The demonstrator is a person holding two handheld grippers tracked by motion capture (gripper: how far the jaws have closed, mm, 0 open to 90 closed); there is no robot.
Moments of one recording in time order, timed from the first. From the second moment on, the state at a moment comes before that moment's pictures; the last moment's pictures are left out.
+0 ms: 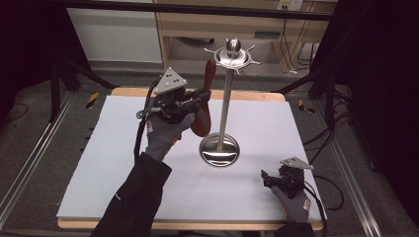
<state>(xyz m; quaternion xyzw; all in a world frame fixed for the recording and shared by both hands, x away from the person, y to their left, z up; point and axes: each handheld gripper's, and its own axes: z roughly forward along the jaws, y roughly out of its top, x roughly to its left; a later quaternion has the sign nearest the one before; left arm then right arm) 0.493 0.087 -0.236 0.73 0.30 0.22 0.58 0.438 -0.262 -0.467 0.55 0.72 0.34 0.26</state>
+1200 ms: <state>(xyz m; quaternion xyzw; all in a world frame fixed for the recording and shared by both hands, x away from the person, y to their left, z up) 0.483 0.114 -0.258 0.73 0.29 0.23 0.57 0.438 -0.262 -0.467 0.55 0.72 0.34 0.26</state>
